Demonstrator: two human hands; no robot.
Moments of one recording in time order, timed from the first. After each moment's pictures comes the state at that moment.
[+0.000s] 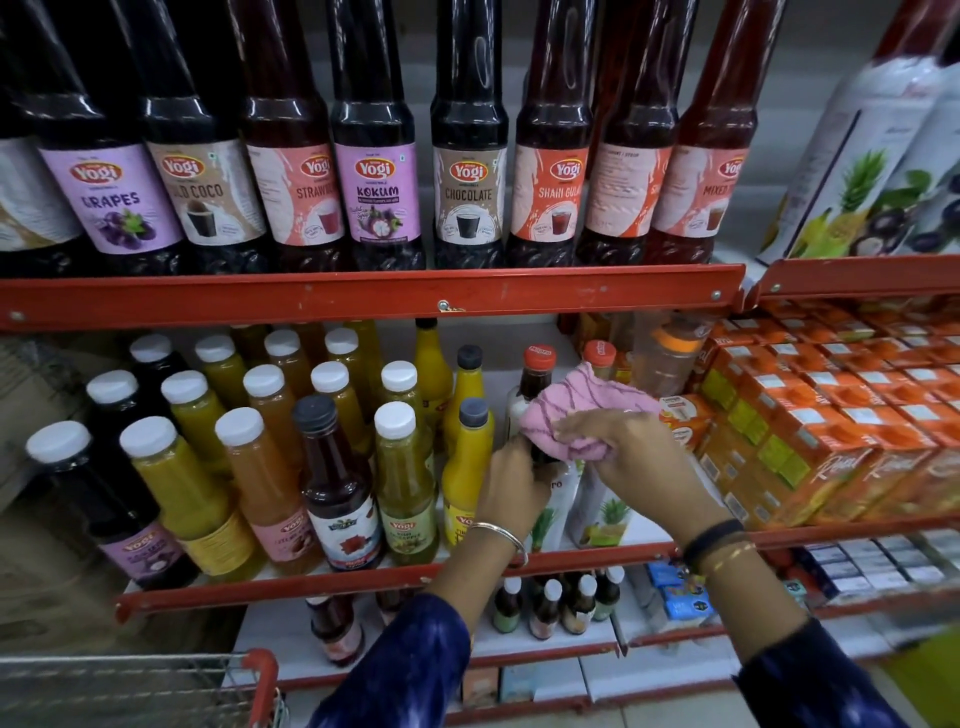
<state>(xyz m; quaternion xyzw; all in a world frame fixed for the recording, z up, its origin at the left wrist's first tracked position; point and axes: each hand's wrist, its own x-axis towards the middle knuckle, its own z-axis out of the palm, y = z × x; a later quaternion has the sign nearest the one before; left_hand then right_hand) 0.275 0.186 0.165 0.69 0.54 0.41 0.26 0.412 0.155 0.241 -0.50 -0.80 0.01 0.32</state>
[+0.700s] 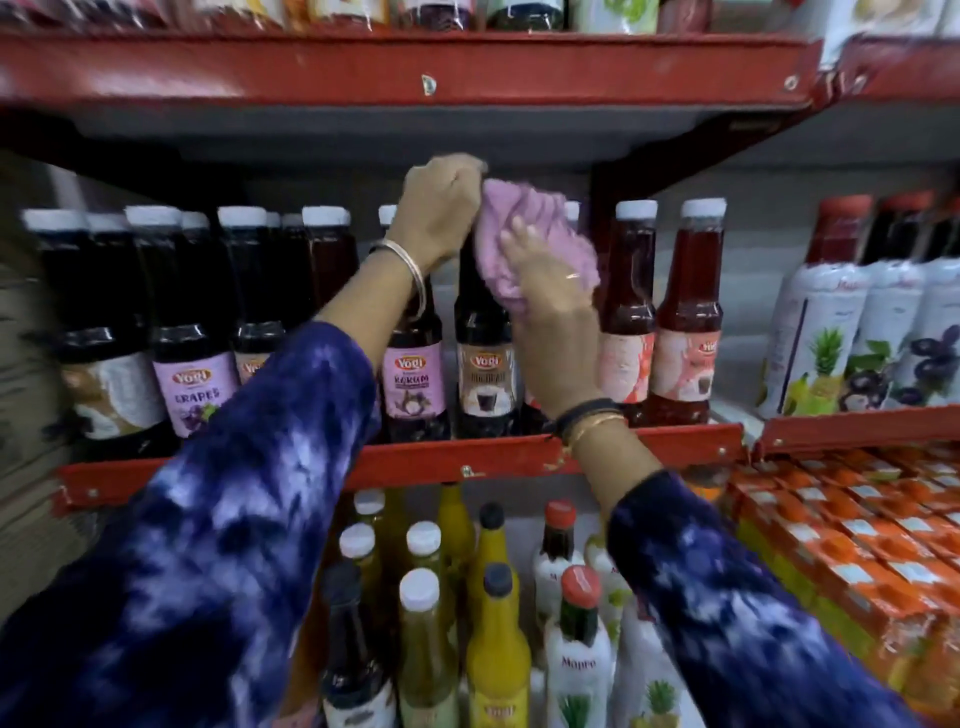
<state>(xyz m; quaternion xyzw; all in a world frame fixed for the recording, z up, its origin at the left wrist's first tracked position) 0.190 0.273 0.560 0.74 0.48 0.46 -0.13 0.306 0.248 0.455 -0.31 -0.65 -0.26 0.64</state>
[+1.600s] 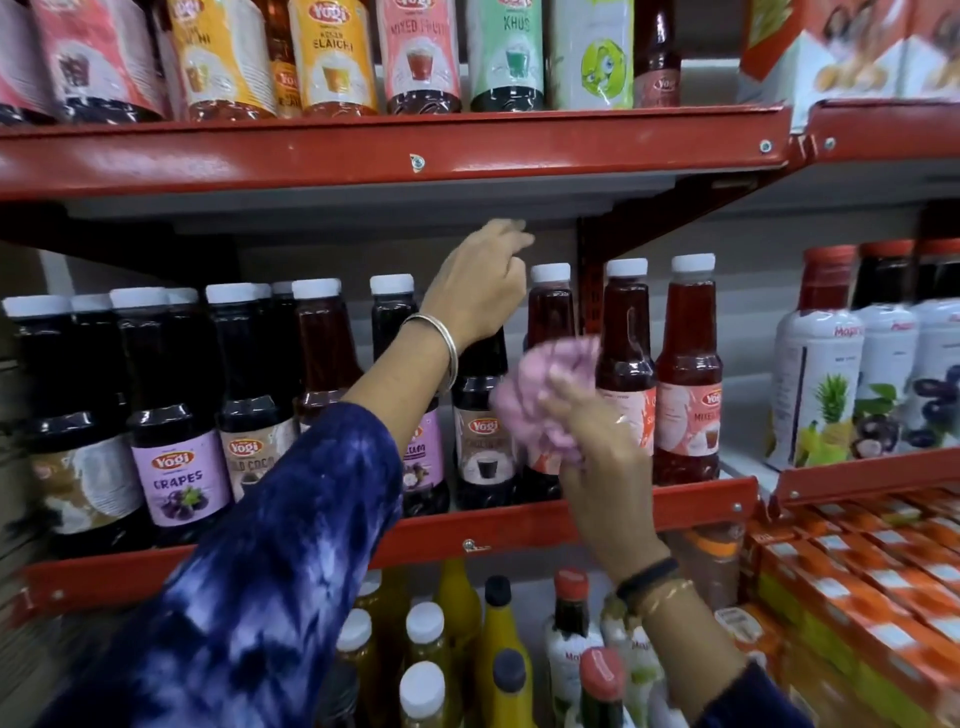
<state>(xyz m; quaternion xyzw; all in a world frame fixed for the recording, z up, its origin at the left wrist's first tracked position) 0.226 0.271 0.555 0.80 0.42 0.42 -0.12 0.342 0.233 0.388 -0.38 -0.67 -0.17 0.62</state>
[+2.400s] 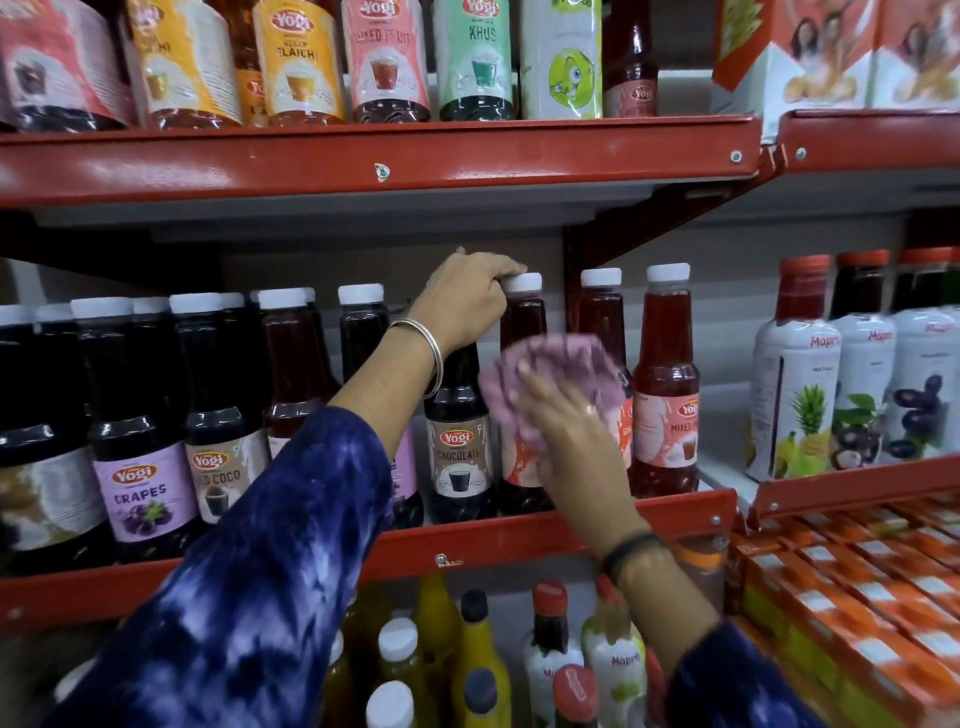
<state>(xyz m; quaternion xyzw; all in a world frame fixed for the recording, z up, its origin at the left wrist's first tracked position) 0.238 0.293 0.555 0.81 0.43 0.39 -0.11 0.363 0.265 0.399 -0.43 -0.72 -0.18 0.51</state>
